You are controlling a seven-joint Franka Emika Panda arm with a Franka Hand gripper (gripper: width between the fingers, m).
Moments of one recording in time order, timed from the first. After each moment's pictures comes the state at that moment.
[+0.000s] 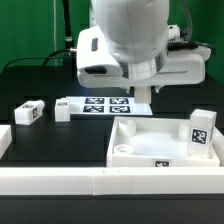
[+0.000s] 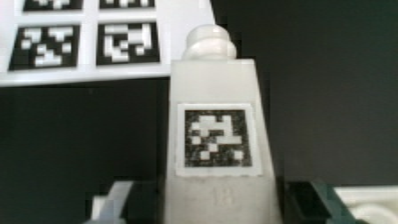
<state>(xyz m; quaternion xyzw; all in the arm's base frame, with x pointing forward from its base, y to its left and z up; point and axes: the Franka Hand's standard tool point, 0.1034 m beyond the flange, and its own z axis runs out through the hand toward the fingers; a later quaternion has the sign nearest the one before) 0.505 0.021 0.079 -0.94 0.05 0.34 0.09</state>
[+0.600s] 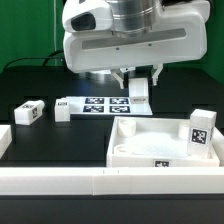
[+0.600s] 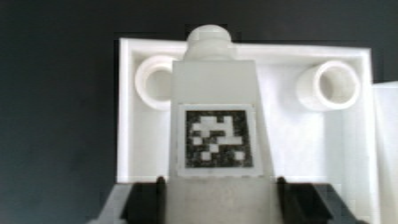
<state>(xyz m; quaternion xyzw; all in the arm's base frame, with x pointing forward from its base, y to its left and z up) 0.544 0.010 0.109 -0.98 0.06 0.16 0.08</state>
